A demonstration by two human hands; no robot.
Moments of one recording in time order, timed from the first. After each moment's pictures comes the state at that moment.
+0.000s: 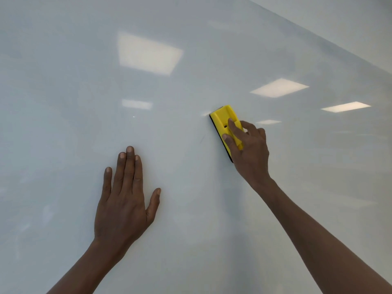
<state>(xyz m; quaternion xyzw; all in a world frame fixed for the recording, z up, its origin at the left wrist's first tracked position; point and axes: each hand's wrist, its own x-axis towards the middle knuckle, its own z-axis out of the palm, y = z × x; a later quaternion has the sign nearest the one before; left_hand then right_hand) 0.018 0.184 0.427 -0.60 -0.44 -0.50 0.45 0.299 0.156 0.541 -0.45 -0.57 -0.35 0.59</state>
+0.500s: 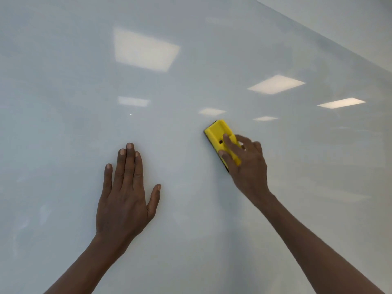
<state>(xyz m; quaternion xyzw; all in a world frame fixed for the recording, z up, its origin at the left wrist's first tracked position) 0.017 0.183 0.426 -0.60 -0.43 -0.50 0.45 0.298 0.148 0.499 -0.45 -0.58 -0.38 0.56</state>
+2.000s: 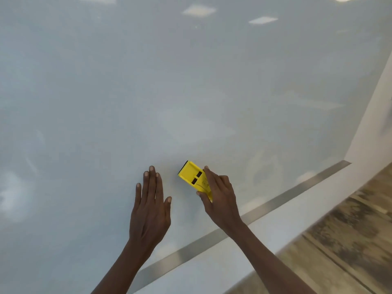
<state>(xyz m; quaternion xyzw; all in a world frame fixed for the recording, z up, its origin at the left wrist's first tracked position) -0.026 0.072 0.157 -0.78 -0.44 -0.39 0.22 0.181 0.034 0.163 -0.59 -0.65 -0.15 0.45</state>
